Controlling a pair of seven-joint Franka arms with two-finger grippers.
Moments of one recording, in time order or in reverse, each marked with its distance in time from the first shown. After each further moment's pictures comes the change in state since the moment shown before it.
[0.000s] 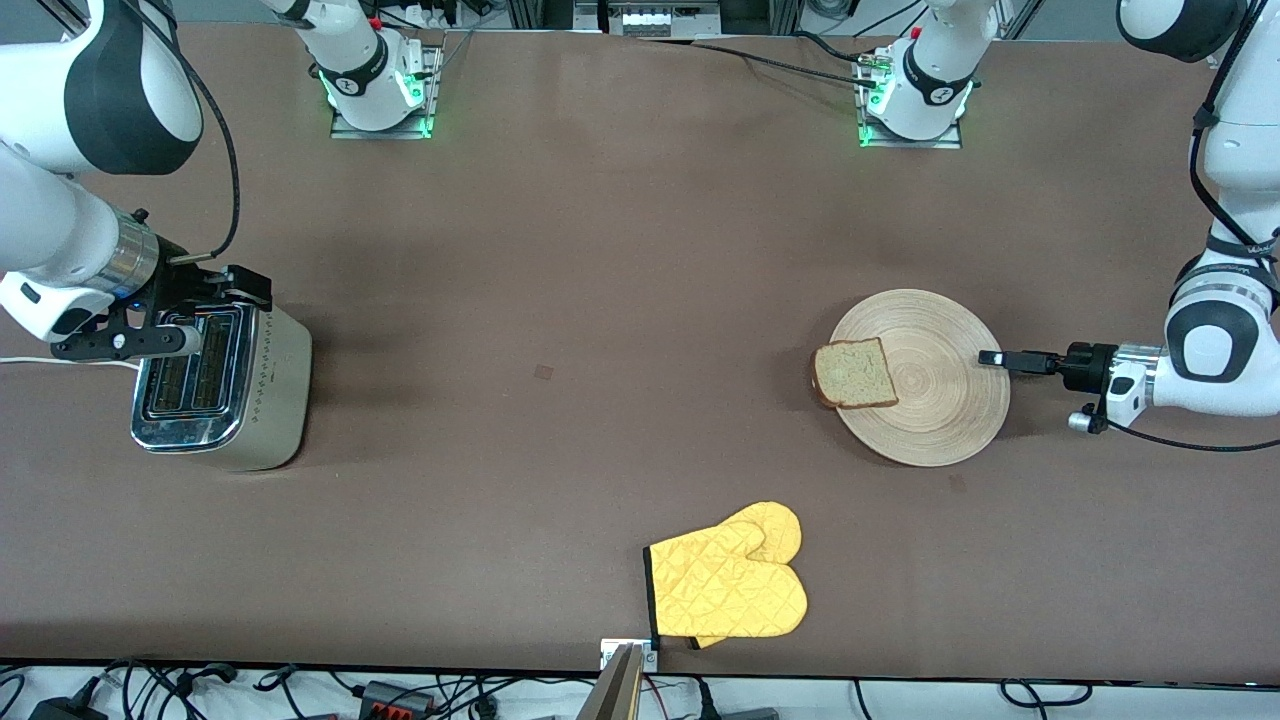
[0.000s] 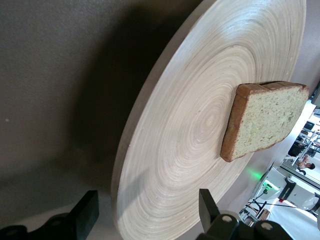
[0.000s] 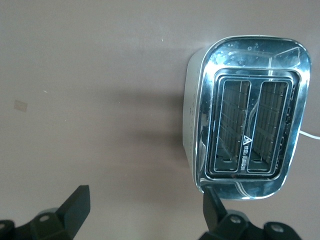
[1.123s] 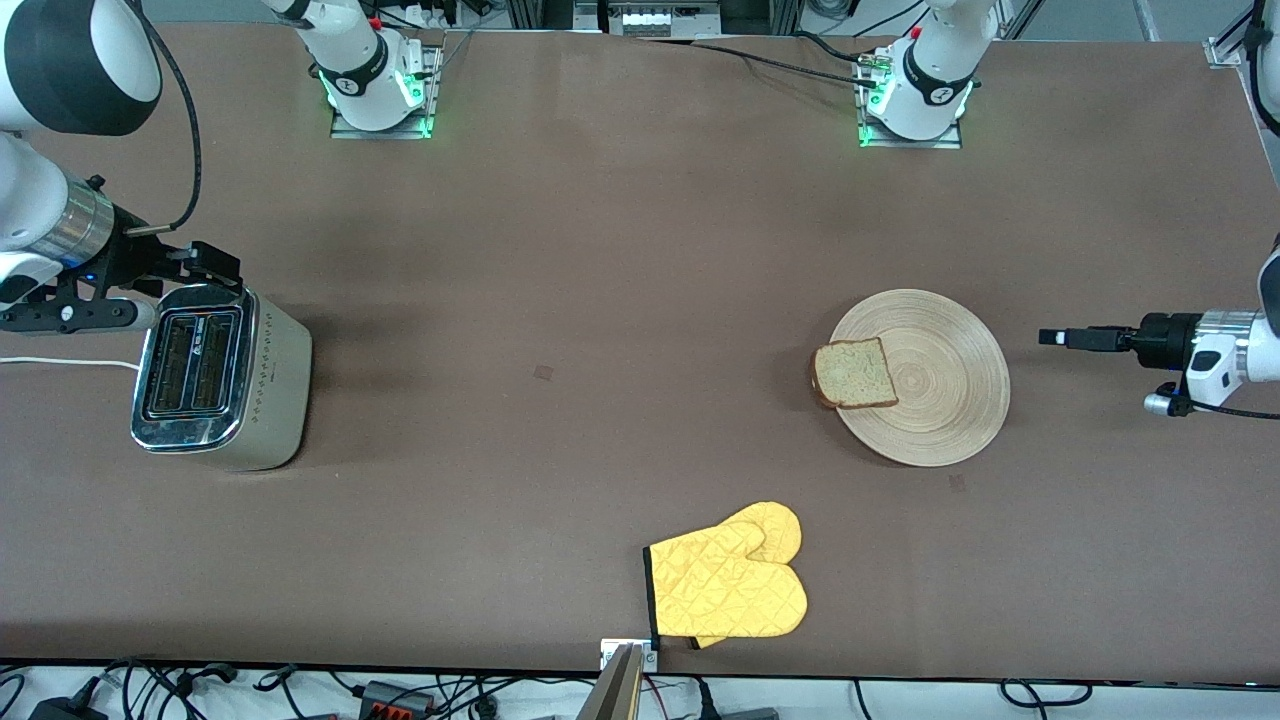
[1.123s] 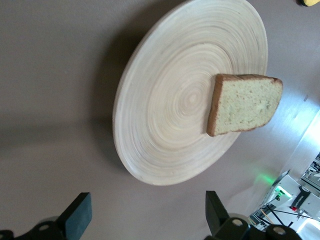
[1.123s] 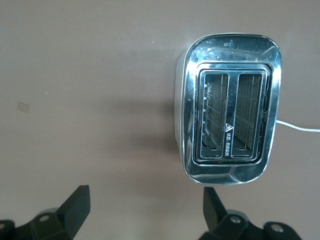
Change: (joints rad) left arm 0.008 -0.183 0.023 0.000 0.098 -0.074 -0.108; right arm -0.029 -0.064 0.001 -0.002 0.000 -0.040 0.000
